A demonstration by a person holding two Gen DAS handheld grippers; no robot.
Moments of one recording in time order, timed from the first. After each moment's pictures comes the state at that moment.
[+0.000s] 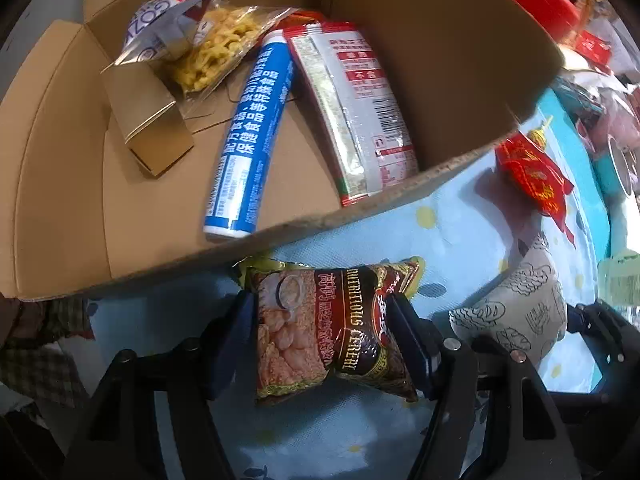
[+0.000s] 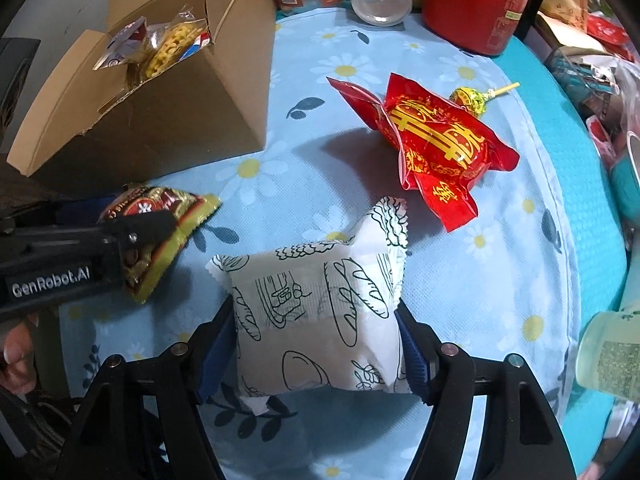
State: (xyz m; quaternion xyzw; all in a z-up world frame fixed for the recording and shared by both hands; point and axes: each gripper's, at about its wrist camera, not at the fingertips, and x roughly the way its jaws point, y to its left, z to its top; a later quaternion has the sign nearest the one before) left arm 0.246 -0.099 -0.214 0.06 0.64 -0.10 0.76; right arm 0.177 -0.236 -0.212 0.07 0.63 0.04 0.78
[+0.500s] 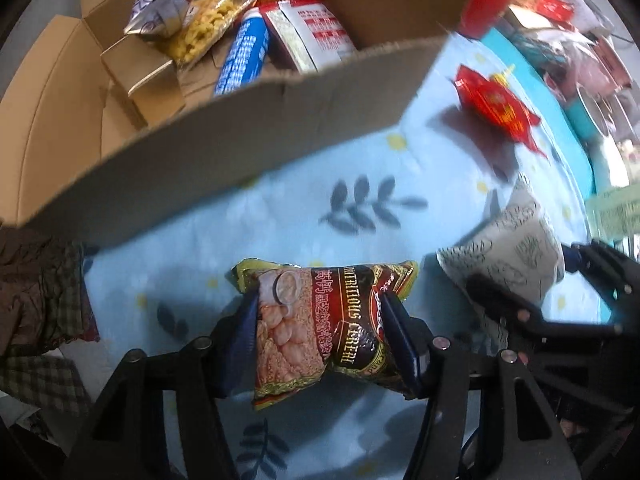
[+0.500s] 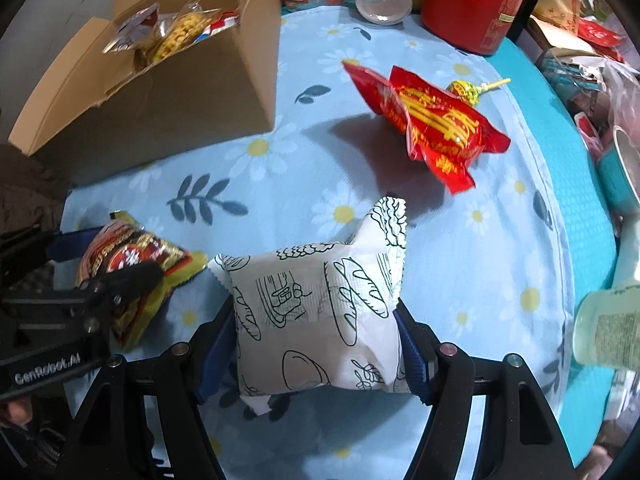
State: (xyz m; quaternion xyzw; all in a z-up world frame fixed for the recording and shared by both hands) left arm 0.188 -0.098 -0.214 0.09 0.64 -0.14 0.75; right arm 0.156 -0.211 -0.208 0.05 0.63 0.03 0.78
